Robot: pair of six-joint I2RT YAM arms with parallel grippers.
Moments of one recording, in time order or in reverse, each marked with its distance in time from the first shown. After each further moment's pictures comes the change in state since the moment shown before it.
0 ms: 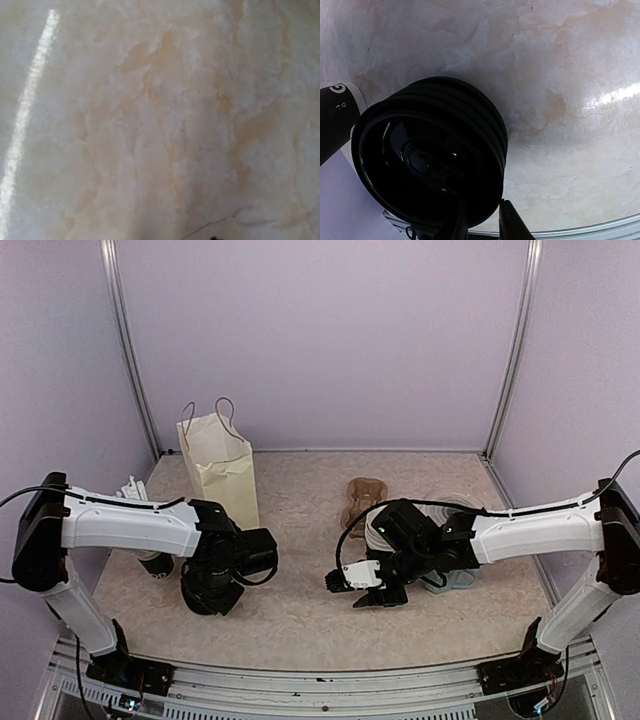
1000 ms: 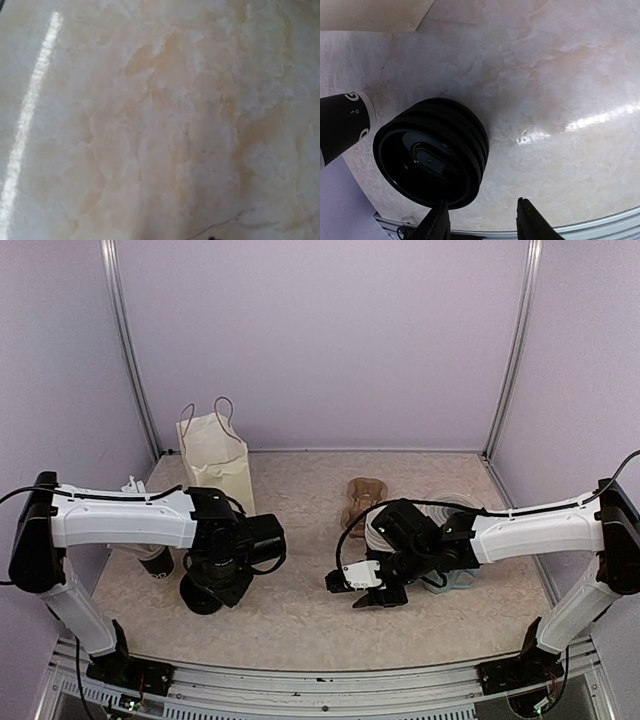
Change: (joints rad) left arm -0.038 -0.013 0.125 -0.038 -0.023 -0.071; right arm 0.000 0.001 0.000 -0.001 -0.013 0.000
